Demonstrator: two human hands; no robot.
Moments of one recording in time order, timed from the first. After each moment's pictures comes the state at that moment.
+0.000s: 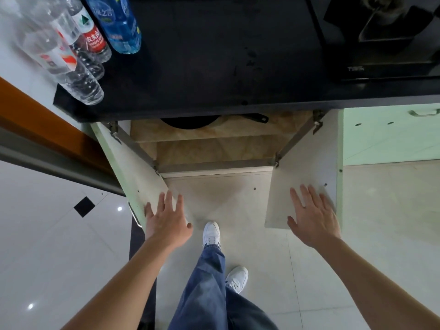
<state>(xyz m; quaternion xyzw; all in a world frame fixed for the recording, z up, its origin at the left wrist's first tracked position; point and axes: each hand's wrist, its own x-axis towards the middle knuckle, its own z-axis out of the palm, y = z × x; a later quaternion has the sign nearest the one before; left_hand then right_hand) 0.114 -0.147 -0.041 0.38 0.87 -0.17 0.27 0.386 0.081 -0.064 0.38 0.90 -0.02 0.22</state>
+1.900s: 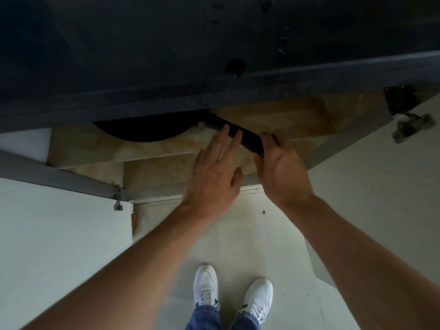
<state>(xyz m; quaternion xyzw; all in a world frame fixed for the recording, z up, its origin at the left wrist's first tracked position) 0.055 0.133 -0.241 0.53 0.81 0.20 0.13 0.166 0.231 -0.222 0.38 0.90 -0.18 -0.12</state>
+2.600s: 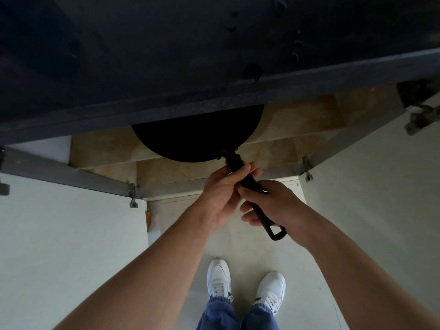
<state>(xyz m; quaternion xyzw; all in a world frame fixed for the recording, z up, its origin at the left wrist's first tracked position) 0.060 0.118 -0.227 -0.13 0.48 0.63 0.60 0.174 0.179 -0.200 0.50 0.52 -0.68 0.08</state>
